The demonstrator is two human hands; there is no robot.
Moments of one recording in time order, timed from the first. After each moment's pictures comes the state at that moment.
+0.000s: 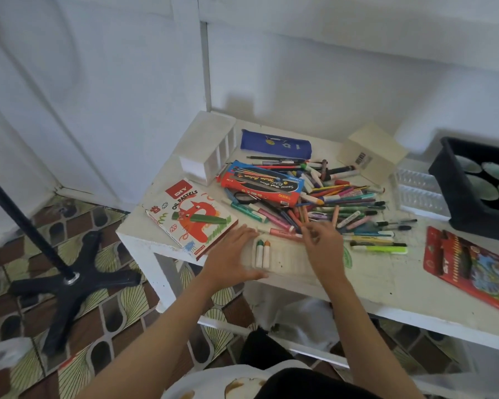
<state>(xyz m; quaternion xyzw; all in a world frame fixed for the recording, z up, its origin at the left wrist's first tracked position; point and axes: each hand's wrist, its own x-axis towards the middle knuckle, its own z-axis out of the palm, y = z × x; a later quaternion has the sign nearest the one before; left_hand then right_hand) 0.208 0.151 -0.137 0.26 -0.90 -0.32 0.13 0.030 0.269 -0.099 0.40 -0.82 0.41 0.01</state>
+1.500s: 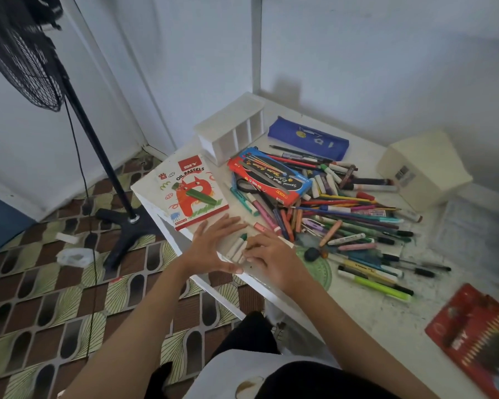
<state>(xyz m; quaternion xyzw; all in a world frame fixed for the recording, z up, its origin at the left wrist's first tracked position) 0.188 0.191 -0.127 0.41 -0.84 -0.35 0.11 -0.005 0.260 -0.120 0.80 -0.50 0.30 -0.15</state>
